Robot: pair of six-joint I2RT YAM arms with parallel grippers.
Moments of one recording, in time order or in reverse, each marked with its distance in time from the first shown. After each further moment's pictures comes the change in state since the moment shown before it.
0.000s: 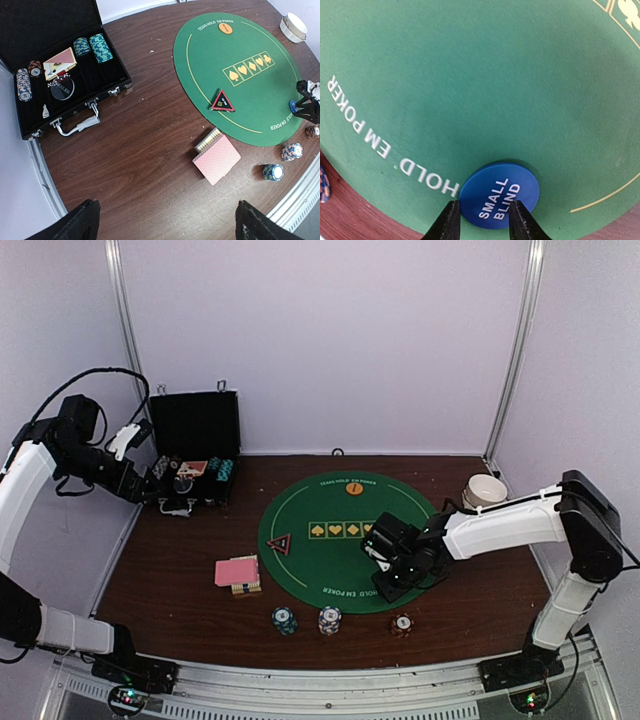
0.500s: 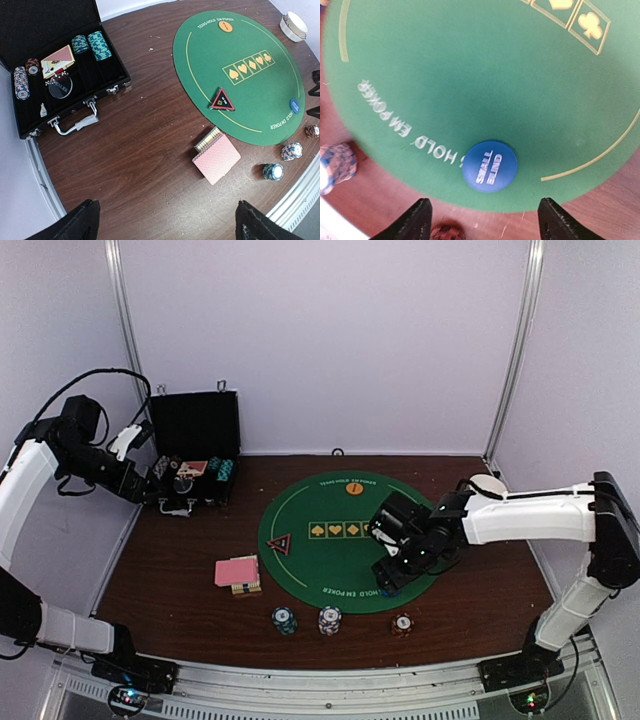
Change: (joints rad) left arm 0.000 0.015 0.000 0.000 0.003 0.000; right arm -0.010 -0.097 0.083 -0.192 0.016 -0.003
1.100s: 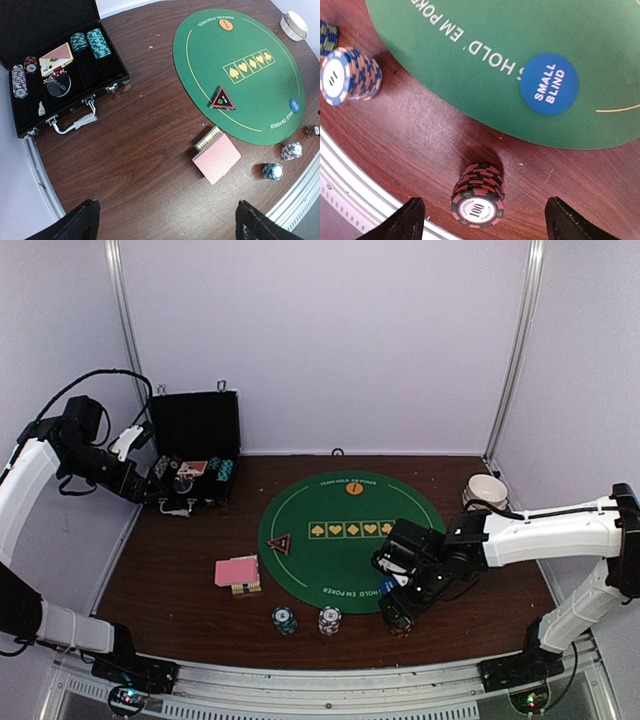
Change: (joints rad) left arm 0.000 0.015 0.000 -0.001 0.001 0.001; right arm 0.136 -0.149 -0.105 -0.106 -0.108 0.080
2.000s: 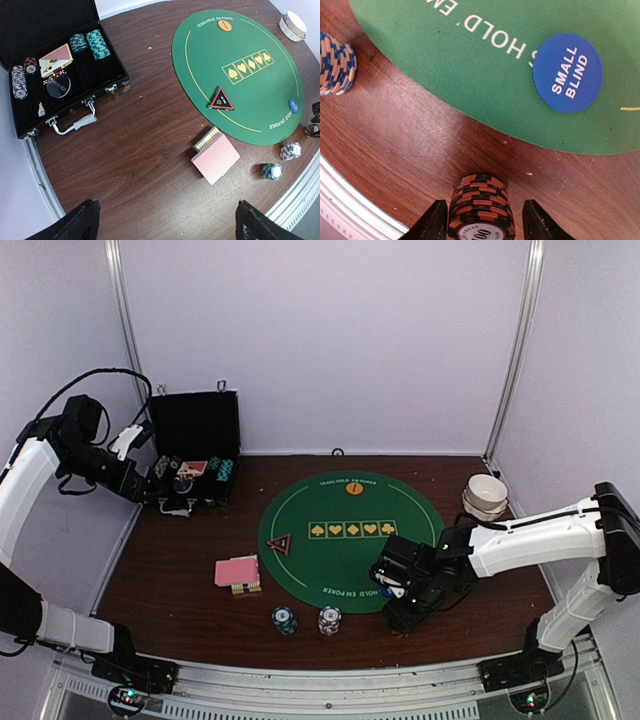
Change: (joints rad) left arm 0.000 0.000 0.007 -0.005 0.004 0.000; right arm 0.026 0.069 -0.062 0.081 -0.001 0.015
